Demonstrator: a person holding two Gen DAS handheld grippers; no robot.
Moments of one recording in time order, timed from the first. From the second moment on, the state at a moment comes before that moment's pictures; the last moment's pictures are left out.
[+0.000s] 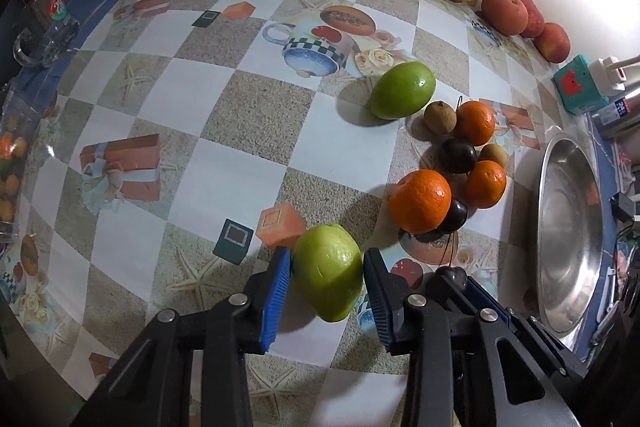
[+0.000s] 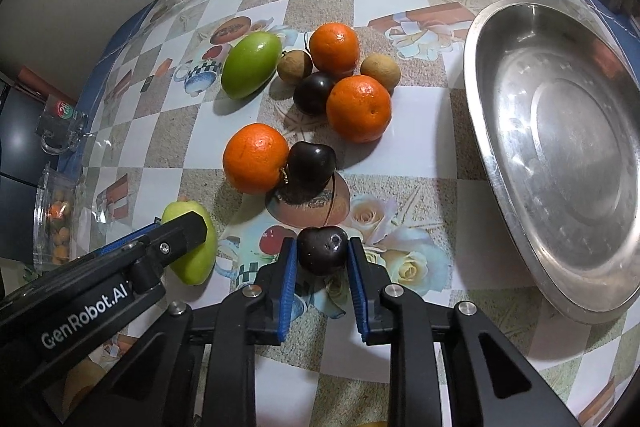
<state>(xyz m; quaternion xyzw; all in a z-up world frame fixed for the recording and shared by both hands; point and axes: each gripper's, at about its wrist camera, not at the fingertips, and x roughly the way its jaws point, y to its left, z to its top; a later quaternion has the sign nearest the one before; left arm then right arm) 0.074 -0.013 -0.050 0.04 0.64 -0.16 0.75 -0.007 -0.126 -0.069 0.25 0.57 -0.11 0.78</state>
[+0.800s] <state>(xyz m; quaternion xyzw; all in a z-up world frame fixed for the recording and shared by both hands) 0.095 0.021 -0.011 -0.03 0.60 -0.16 0.78 -0.021 -0.138 -0.034 0.29 0.52 -0.11 0.79</state>
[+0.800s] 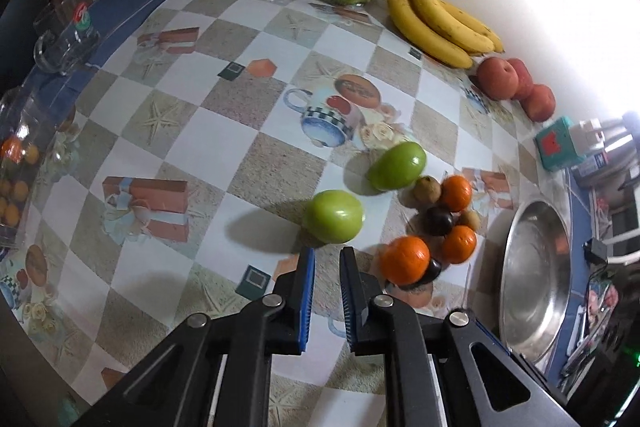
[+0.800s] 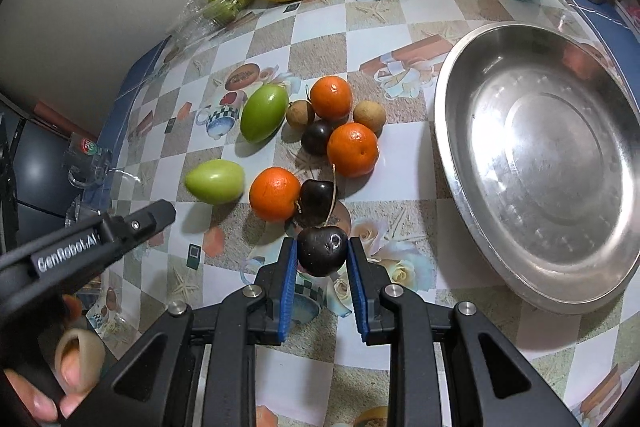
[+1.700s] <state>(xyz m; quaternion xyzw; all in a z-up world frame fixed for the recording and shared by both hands) 0.120 0.009 -0.060 0.00 0.63 -0.17 0.76 -0.023 -0.144 -0.038 0.31 0.52 -0.12 0.79</state>
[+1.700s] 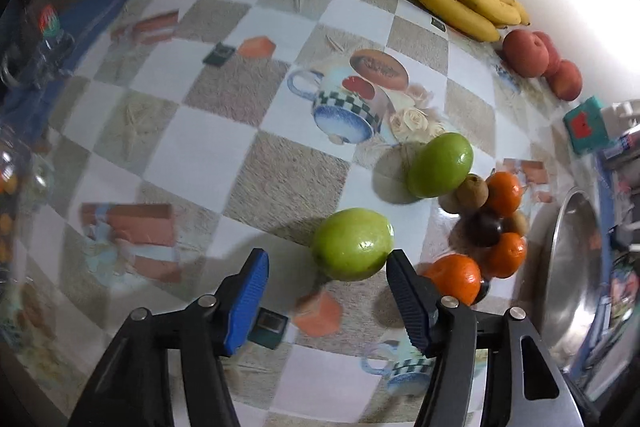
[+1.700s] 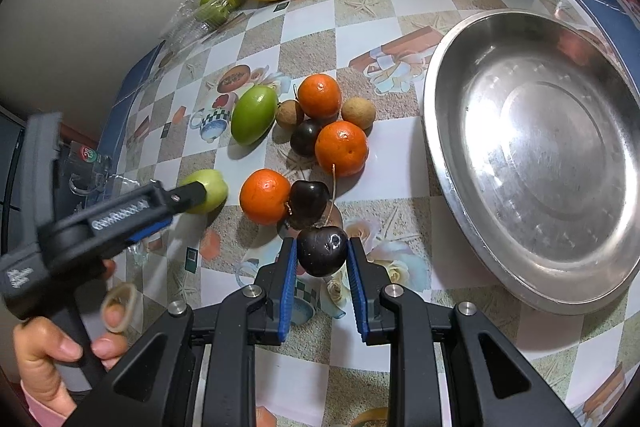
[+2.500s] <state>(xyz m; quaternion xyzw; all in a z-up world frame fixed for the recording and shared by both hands) 0.128 0.015 -0.050 -0.01 0.62 -0.16 0.77 -0.022 -0.143 -0.042 0.31 0.53 -0.11 0.78</state>
